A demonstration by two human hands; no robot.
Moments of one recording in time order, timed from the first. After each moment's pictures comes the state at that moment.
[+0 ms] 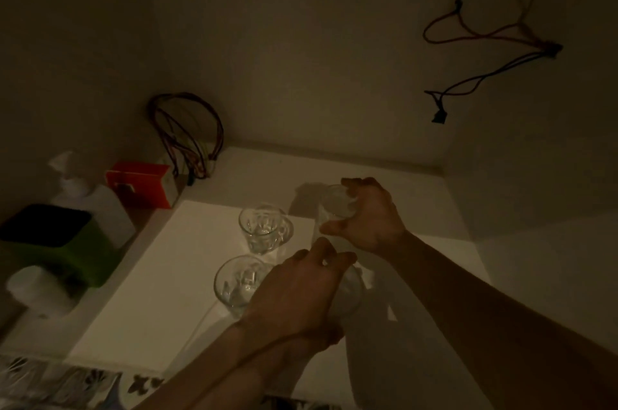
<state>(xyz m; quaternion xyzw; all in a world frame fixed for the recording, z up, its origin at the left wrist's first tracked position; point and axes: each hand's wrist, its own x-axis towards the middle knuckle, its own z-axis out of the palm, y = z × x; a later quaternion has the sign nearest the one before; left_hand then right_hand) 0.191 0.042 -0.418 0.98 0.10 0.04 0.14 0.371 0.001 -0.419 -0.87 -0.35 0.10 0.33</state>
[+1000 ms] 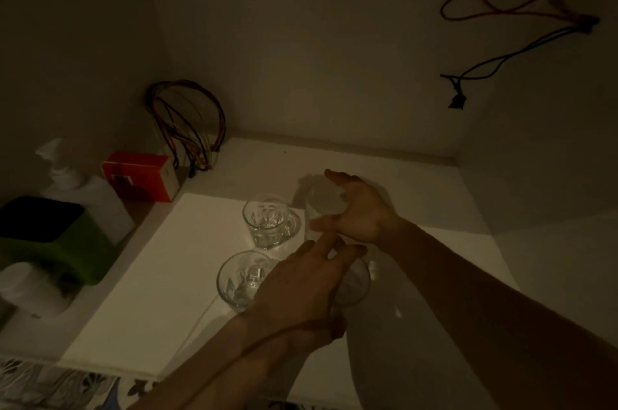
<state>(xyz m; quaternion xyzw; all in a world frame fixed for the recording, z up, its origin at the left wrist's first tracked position) 0.195 0.061 -0.443 0.98 0.07 0.07 0.18 0.381 0.032 -0.446 -0.84 -0.41 0.20 0.31</state>
